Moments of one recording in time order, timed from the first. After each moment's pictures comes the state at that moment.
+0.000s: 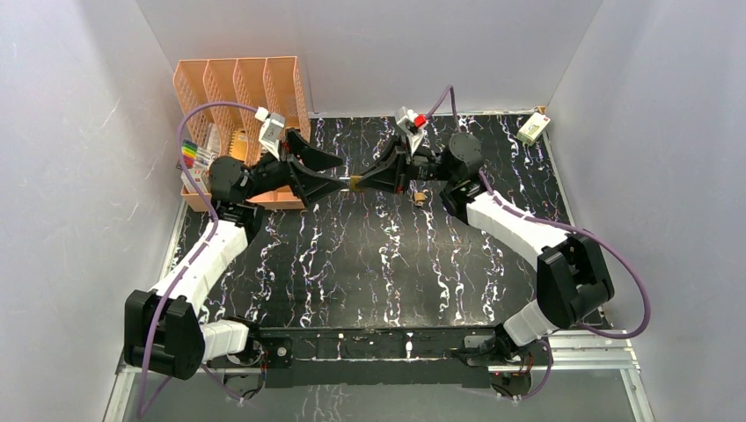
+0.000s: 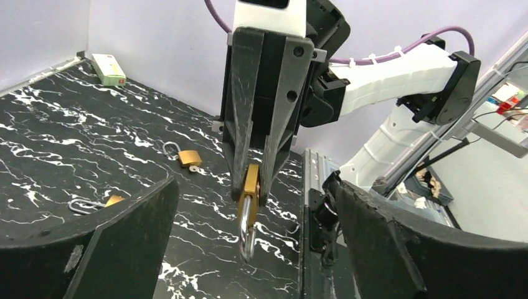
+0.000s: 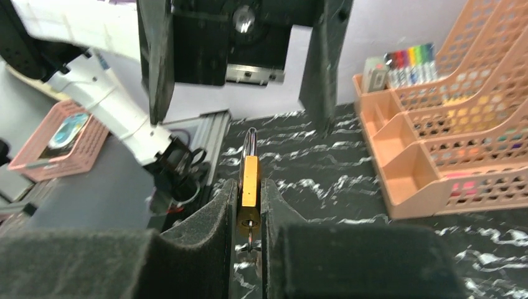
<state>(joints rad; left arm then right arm) -0.24 1.22 0.85 0.82 1.04 -0.78 0.57 1.52 1.08 0.78 -1.03 0.52</state>
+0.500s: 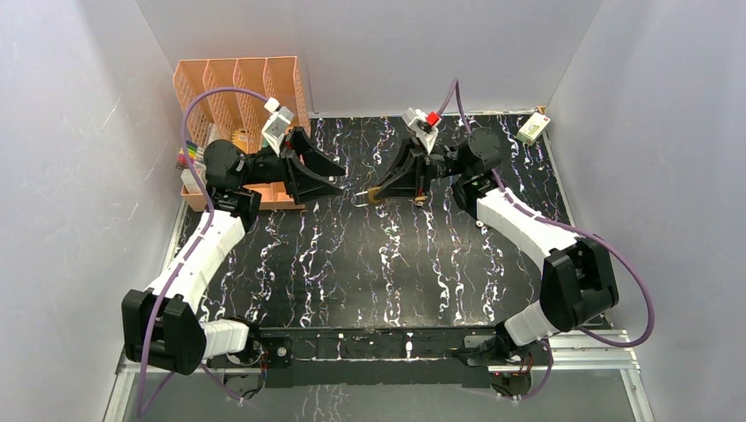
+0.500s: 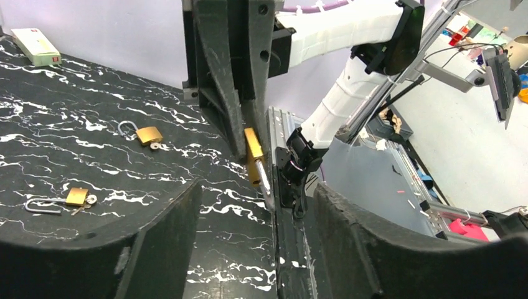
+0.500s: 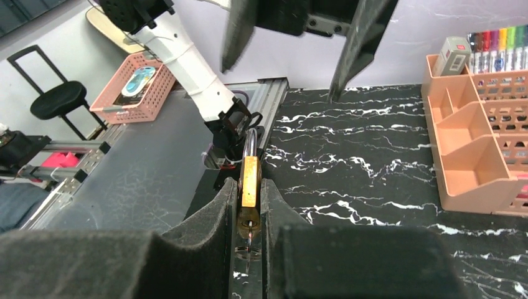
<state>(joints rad) -0.24 1.24 1.00 0.67 1.29 -0.76 0.49 1.48 1.09 0.82 -1.35 0.68</state>
